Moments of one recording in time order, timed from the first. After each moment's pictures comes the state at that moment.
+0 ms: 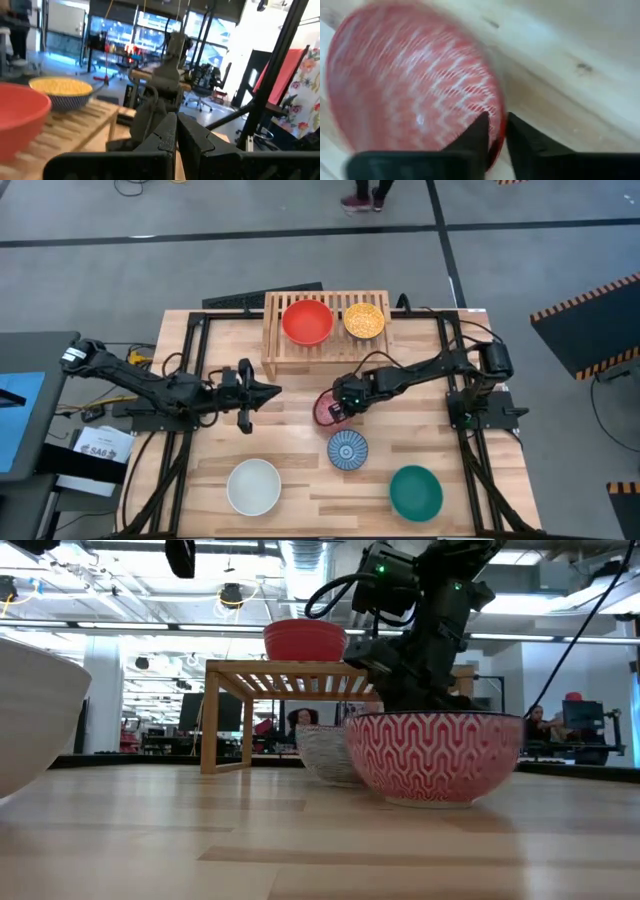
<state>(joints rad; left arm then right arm) -0.30 0.94 0.48 0.71 -0.48 -0.15 0.02 1.78 1.10 -0.48 0.00 1.04</state>
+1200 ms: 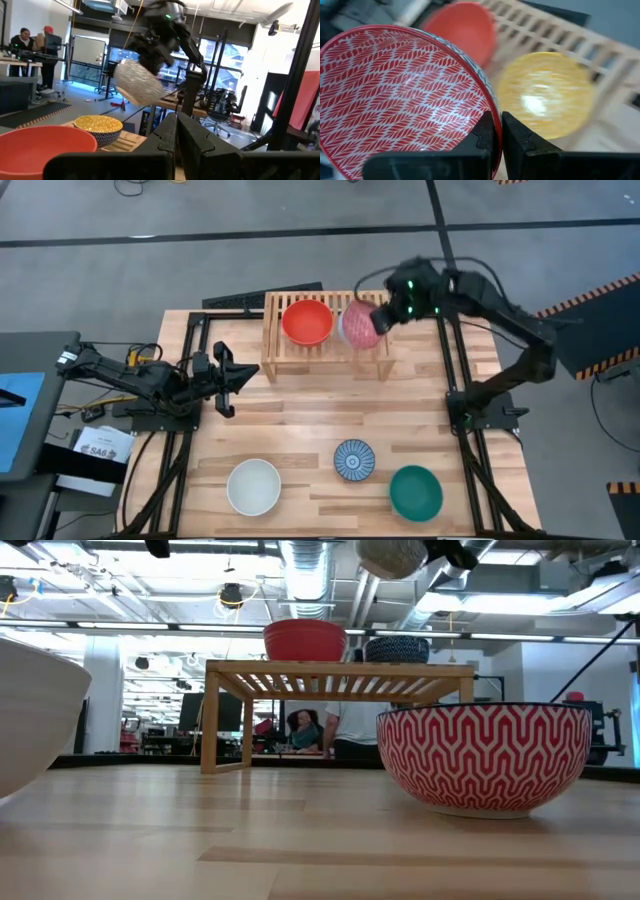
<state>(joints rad) -0.29 0.70 0.49 0.62 -0.56 -0.03 -0.40 1.43 1.78 -1.13 0.03 0.54</state>
